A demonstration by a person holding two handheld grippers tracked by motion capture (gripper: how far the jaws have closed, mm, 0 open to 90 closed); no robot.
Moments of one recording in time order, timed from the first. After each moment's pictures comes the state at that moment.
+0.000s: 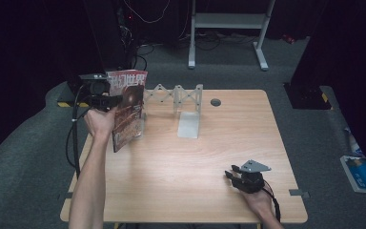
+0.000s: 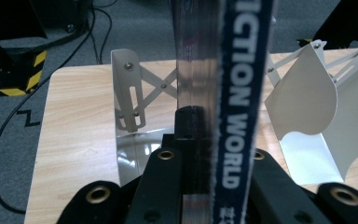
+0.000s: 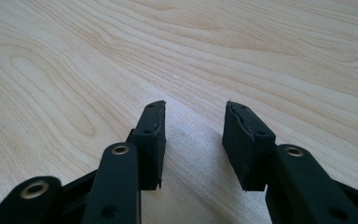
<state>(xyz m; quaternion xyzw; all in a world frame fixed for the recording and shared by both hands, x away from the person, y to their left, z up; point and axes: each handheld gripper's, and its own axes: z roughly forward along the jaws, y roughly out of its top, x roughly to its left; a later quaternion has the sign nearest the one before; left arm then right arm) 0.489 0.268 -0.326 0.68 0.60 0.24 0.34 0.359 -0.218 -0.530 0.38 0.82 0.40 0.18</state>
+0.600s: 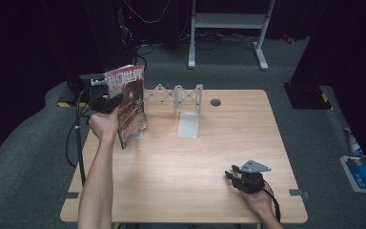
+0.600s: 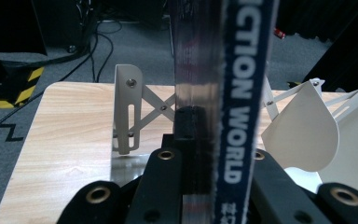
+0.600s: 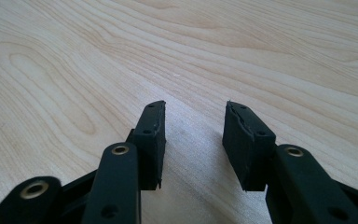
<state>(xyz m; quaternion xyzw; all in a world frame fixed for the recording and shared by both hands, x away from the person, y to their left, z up) 0.488 0.271 -0.348 0.62 0.61 0.27 0.41 0.358 -0.218 -0.530 0.38 0.82 0.40 0.18</state>
